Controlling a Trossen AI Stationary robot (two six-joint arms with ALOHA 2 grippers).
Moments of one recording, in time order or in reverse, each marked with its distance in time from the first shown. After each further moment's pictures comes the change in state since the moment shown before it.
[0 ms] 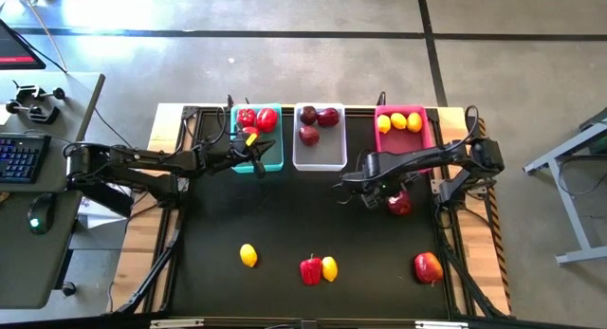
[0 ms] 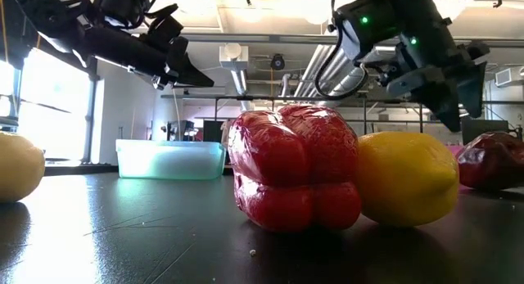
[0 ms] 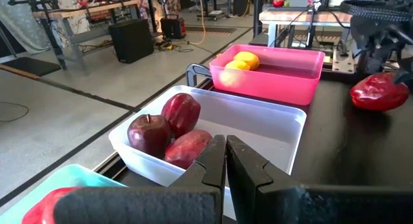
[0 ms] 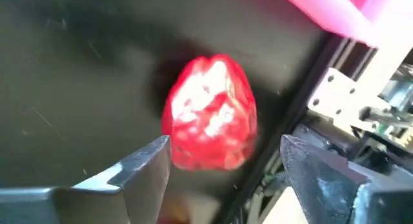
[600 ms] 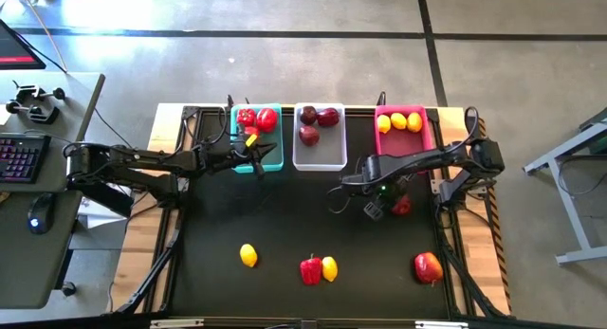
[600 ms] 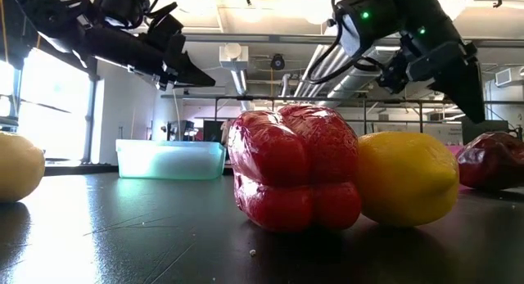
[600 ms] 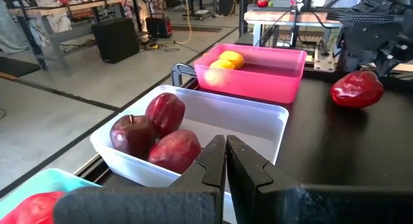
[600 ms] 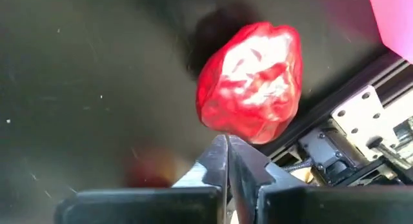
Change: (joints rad) left arm 0.000 0.000 0.000 -0.004 0.060 -0.007; right arm 0.026 0.000 0.003 0.025 -0.140 -0.315
